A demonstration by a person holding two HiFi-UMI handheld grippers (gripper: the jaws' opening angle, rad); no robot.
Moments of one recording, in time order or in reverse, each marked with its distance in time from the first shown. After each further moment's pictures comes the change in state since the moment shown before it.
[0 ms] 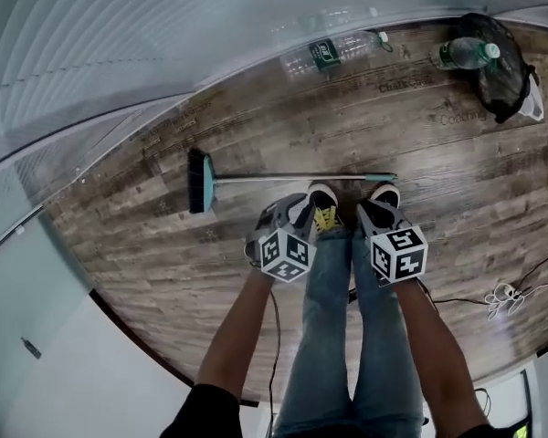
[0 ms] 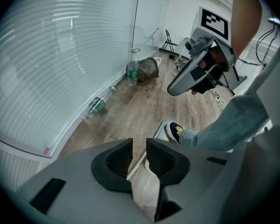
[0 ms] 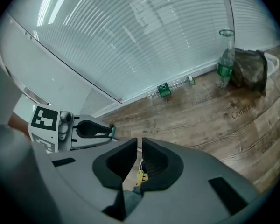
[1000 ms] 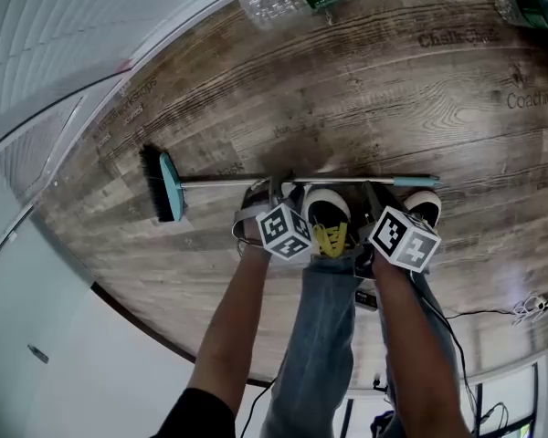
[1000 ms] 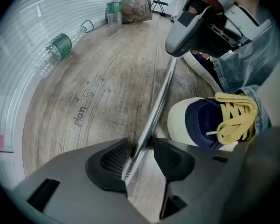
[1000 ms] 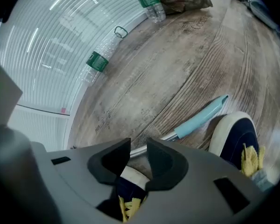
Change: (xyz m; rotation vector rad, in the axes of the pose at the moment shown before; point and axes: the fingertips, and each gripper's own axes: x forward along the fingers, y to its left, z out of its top) left arm 0.258 0.019 -0.200 0.172 0.326 -0.033; right arm 0.217 -0.151 -0.143 0.644 -0.017 -0.222
